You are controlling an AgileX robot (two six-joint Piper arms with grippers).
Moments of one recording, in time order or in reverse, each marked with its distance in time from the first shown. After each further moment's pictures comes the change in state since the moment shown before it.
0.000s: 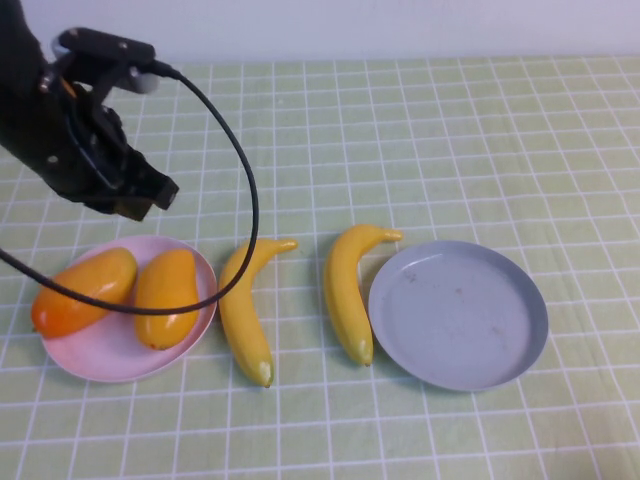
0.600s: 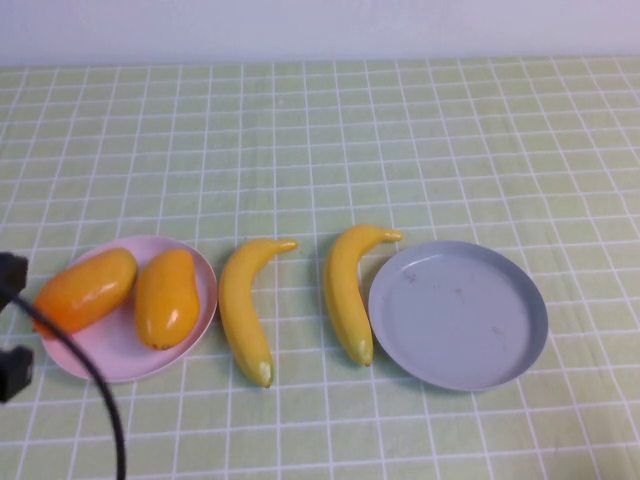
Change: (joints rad) right arm 0.000 0.000 0.000 0.002 0.000 0.000; left arm 0.000 -0.879 0.661 -0.012 -0.419 -0.056
